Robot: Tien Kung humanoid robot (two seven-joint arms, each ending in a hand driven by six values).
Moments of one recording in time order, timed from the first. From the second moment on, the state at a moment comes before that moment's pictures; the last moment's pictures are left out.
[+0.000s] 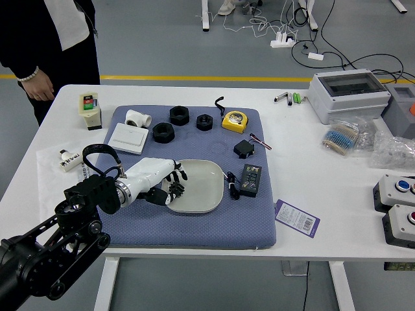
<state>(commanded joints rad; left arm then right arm) -0.44 0.18 -0.97 -1.31 2.15 -0.22 0.15 0.00 -0.23 0.08 0.26 0.29 -0.22 0.15</state>
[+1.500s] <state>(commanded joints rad) -0.43 0.32 -1.08 -1.36 2.17 -0.38 0.18 0.01 -0.23 0.09 0.26 0.29 -0.22 0.15</state>
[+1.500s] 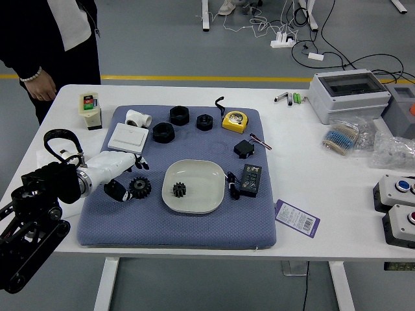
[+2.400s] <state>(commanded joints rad) -0.45 0.29 -1.02 -1.29 2.18 -0.33 0.16 0.00 -0.23 0.08 0.26 0.30 -0.22 0.15</state>
